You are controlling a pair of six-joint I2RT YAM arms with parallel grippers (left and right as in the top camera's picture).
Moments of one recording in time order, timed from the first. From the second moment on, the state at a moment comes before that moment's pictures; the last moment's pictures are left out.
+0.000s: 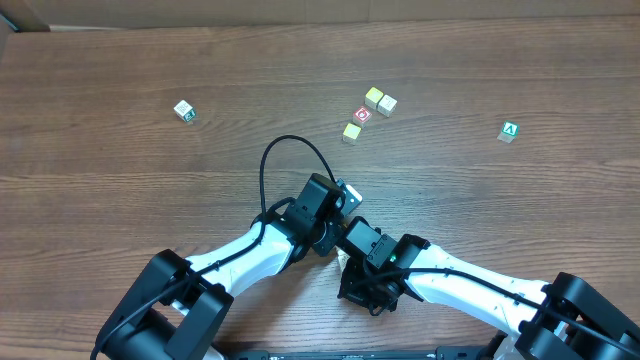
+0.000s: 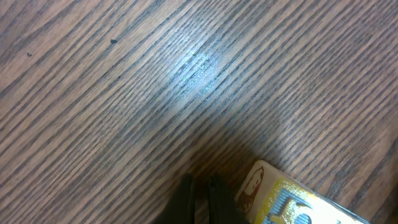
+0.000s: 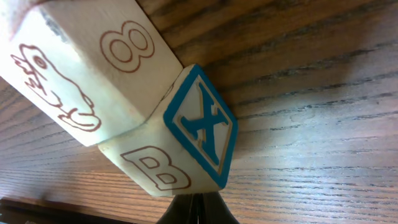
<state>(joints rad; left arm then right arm) -0.65 1.65 0.72 -0.14 0.03 0.15 0.91 1.56 0.74 -0.56 -0.34 1.25</state>
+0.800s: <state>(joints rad) -0.42 1.64 0.73 -0.24 0.04 -0.08 0.91 1.56 0.82 -0.75 -0.10 1.12</state>
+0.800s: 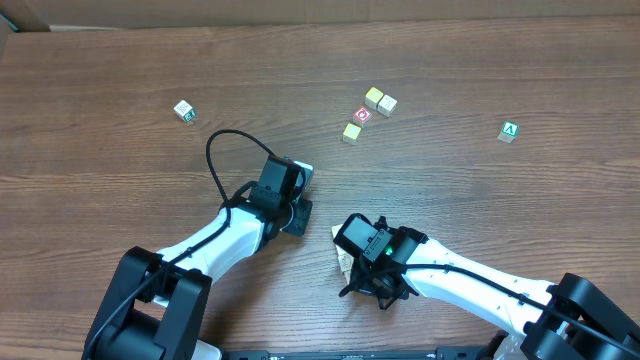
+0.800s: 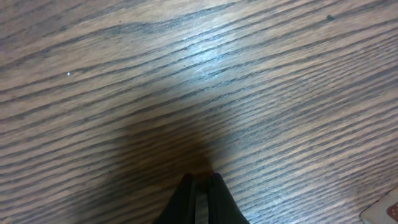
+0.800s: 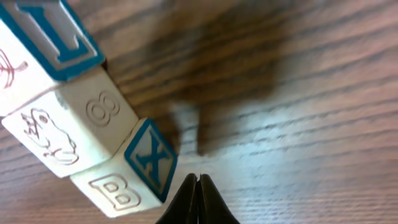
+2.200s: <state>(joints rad) -0.42 1.64 0.74 -0.25 0.04 -0.10 0.94 1.56 0.82 -0.82 -0.10 1.15</state>
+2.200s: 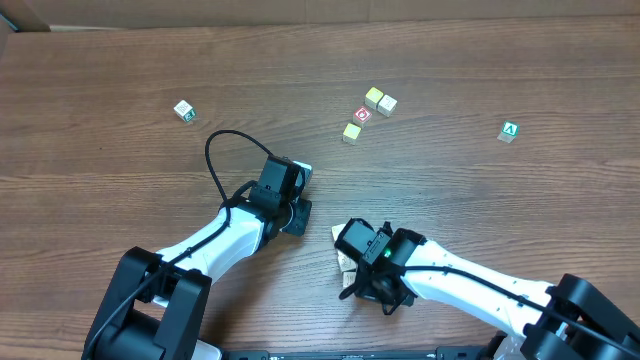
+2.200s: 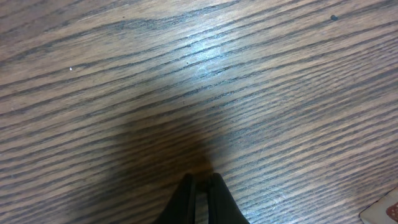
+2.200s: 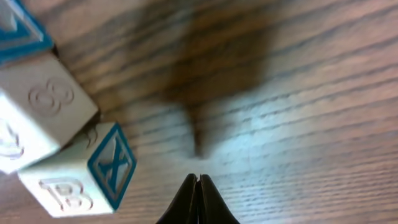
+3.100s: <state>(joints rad) -0.42 1.64 0.74 -0.25 0.03 -0.10 1.02 1.56 0.82 -0.73 -0.17 1.16</state>
